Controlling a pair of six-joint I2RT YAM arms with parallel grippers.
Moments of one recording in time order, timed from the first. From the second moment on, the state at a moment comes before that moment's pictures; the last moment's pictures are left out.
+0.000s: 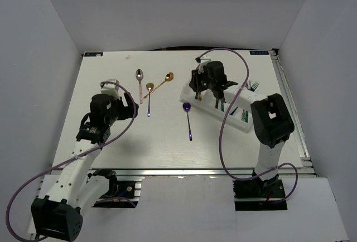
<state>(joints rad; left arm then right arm) -0.19 0.85 0.70 -0.29 0.04 -0.27 0.49 1.90 1.26 0.15 -0.13 0.11</state>
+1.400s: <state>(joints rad) -0.30 2.02 1.56 -0.55 -0.07 -0.27 0.23 1.34 1.01 -0.11 -1.00 -0.27</state>
